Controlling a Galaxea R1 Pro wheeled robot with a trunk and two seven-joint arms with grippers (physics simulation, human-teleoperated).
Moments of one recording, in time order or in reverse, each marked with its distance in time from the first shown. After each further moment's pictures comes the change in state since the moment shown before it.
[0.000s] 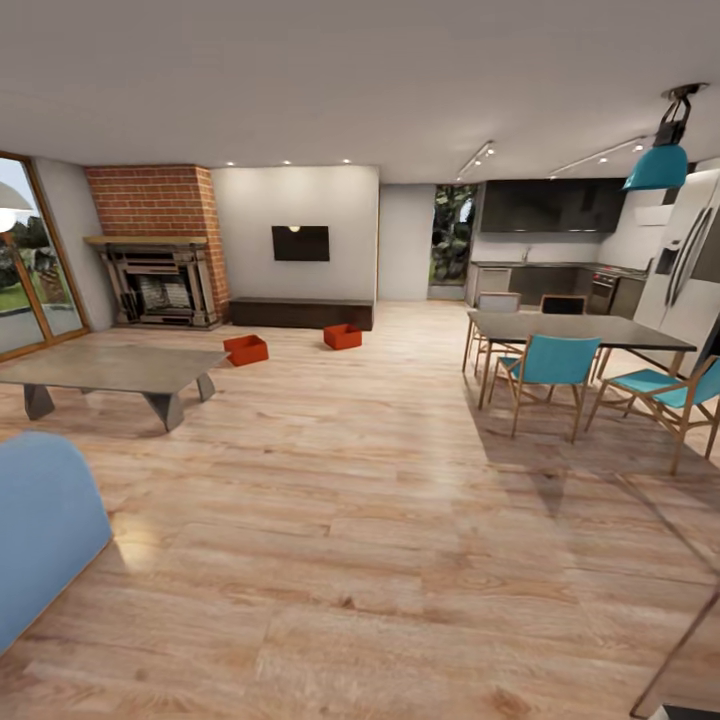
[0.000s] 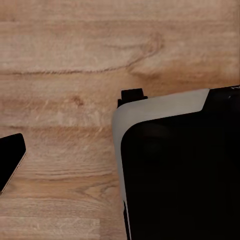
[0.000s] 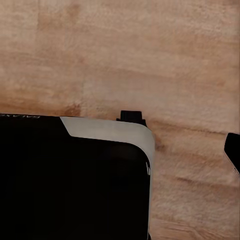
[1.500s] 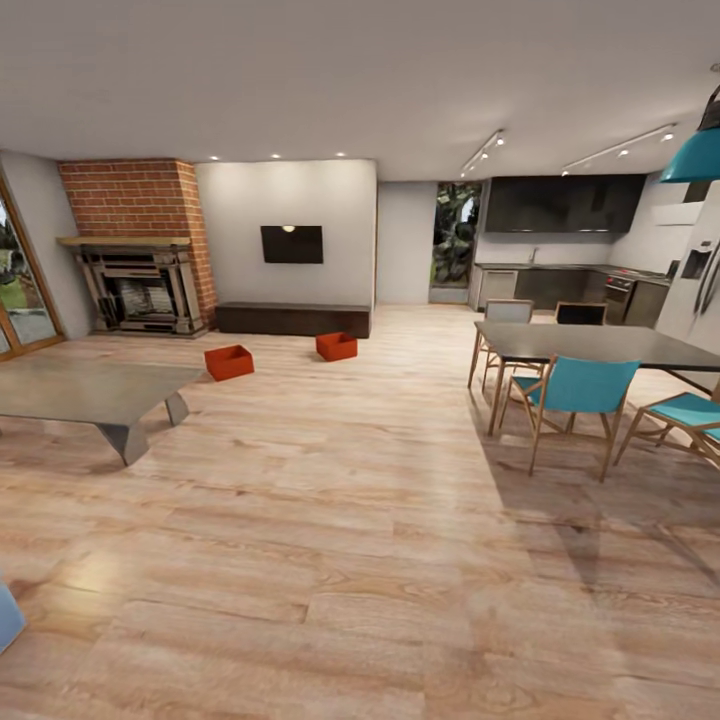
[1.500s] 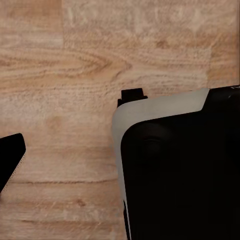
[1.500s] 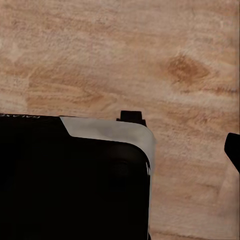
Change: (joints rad) left arm 0.000 0.000 0.000 0.000 0.000 0.001 0.000; right arm 0.000 0.000 0.000 0.000 0.000 0.000 0.000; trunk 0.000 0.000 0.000
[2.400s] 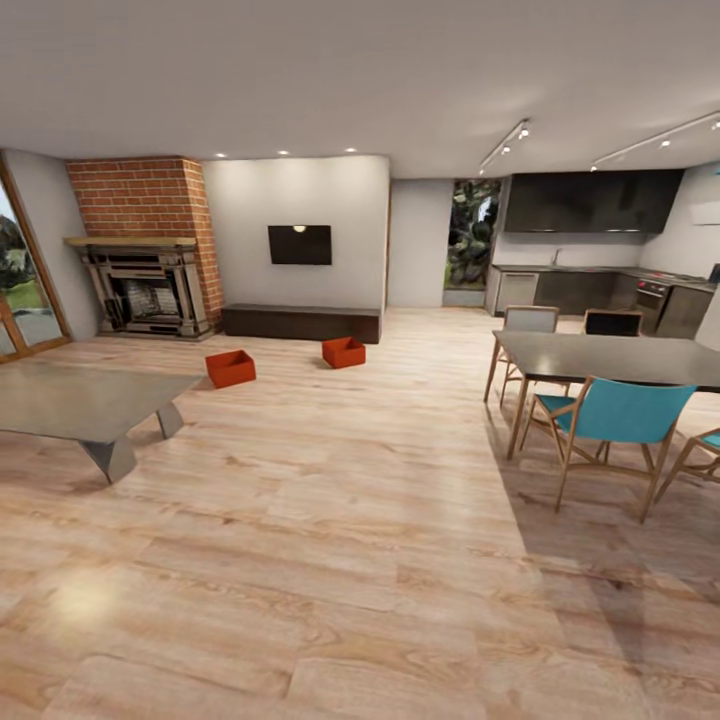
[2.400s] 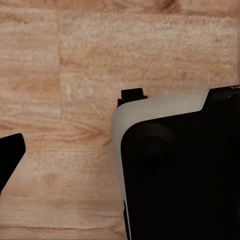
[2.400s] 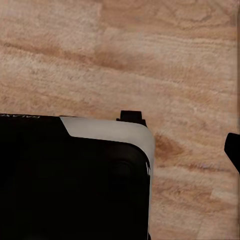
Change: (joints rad) left arm 0.000 0.000 0.000 0.000 0.000 0.000 0.000; right arm 0.000 0.000 0.000 0.000 0.000 0.000 0.000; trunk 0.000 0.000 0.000
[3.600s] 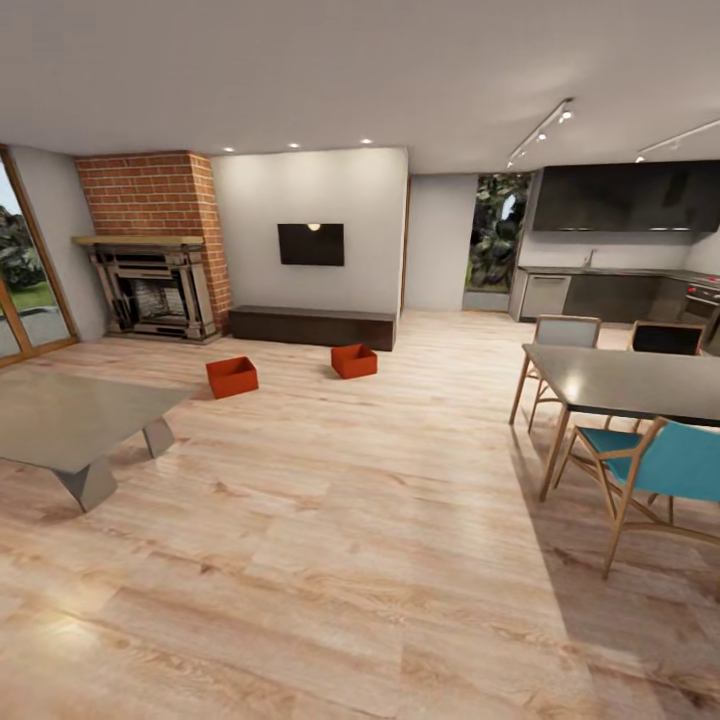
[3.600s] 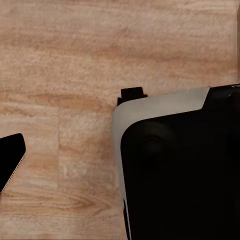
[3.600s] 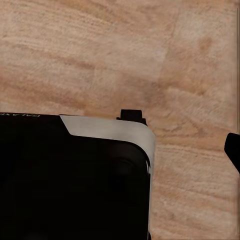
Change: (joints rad) left arm 0.000 0.000 0.000 0.000 0.000 0.000 0.000; right arm 0.000 0.000 0.000 0.000 0.000 0.000 0.001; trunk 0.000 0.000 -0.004
